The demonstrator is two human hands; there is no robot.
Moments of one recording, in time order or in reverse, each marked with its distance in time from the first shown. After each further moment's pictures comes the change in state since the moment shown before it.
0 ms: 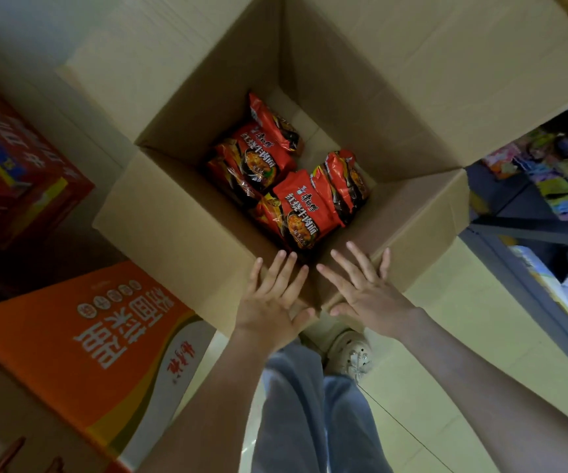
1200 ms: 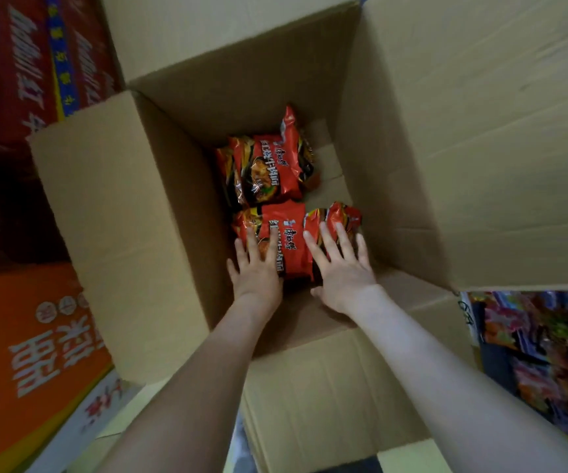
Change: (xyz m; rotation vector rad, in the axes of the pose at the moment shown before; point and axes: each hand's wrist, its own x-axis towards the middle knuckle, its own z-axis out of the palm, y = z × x) left_hand 0.162 -0.107 -0.062 -0.729 0.054 -0.796; right_hand 0.242 0.037 -0.150 -0.204 -0.271 -0.105
